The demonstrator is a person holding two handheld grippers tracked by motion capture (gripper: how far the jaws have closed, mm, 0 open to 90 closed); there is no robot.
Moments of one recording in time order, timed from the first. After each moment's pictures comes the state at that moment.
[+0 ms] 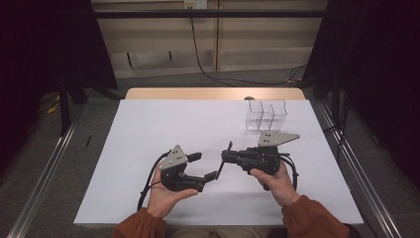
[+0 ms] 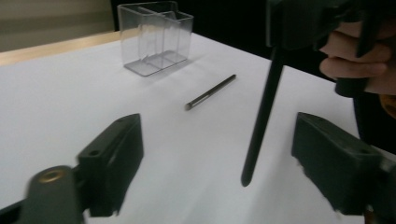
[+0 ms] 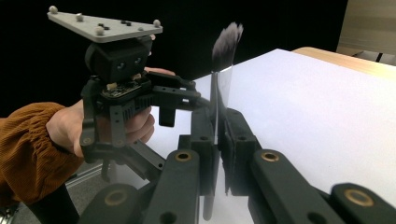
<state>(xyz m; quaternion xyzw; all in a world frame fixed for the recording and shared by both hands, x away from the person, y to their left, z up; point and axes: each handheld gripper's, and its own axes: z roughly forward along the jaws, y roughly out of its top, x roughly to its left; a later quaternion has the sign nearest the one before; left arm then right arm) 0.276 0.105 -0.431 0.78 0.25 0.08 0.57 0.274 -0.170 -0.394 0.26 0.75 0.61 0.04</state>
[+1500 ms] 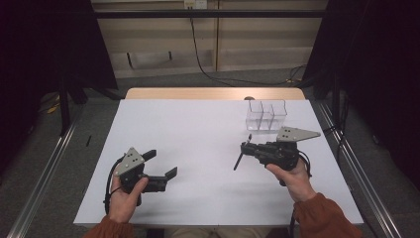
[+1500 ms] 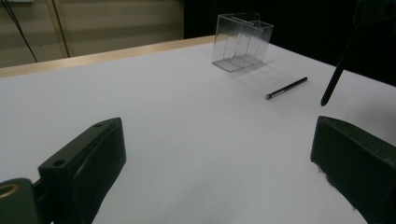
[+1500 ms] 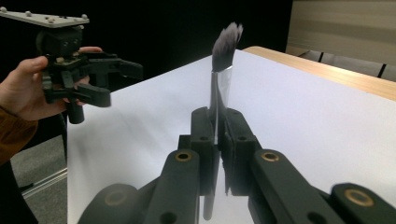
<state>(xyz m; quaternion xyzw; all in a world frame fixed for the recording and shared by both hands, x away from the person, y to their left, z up) 0.268 0.200 -0.431 0.74 0.33 0.17 0.56 0.276 -0.214 -0.388 0.31 0.74 0.58 0.11</state>
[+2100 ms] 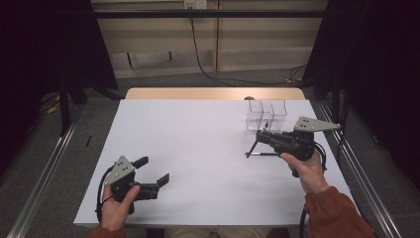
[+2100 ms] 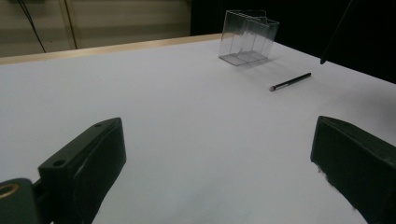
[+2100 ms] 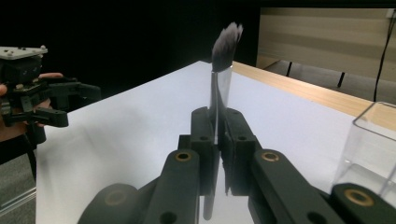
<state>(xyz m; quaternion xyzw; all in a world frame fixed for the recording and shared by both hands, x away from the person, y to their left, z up) 0.253 0.220 -0.440 0.73 0.35 0.17 0.56 0.286 -0.250 -0.371 0.33 0.73 0.58 0.15</state>
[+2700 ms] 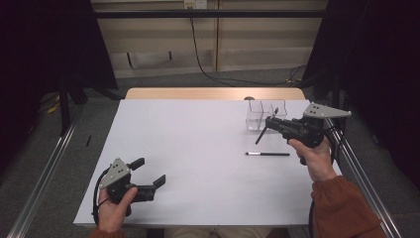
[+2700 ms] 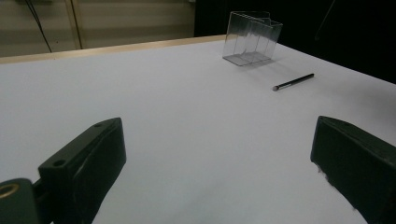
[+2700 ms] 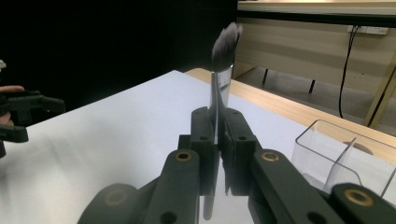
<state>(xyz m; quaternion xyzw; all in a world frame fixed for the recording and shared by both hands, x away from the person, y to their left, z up) 0.248 0.224 -0.443 0.74 0.35 0.17 0.56 0.305 -0.269 -0.349 0.35 0.72 0.57 0.18</state>
